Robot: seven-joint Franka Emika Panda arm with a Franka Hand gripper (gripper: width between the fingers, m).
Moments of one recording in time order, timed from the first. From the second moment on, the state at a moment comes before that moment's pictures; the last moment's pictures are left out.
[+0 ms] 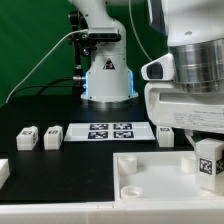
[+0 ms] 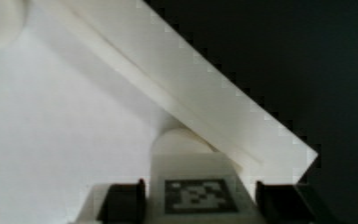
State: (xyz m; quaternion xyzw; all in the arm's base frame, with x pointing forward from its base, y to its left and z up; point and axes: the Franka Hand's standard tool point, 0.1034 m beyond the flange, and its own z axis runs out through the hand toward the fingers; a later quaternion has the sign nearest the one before) arm 0.621 0.126 0.073 -0.86 0.51 0.02 0.10
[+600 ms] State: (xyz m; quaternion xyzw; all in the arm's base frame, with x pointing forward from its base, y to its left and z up) arm 0.622 0.131 0.073 -0.65 0.75 0.07 0.11
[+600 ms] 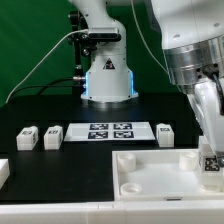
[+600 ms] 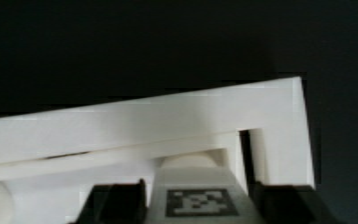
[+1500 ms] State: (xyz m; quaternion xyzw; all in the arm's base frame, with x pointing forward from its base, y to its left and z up) arm 0.621 0.131 0.075 -0.93 0.36 0.01 0.10
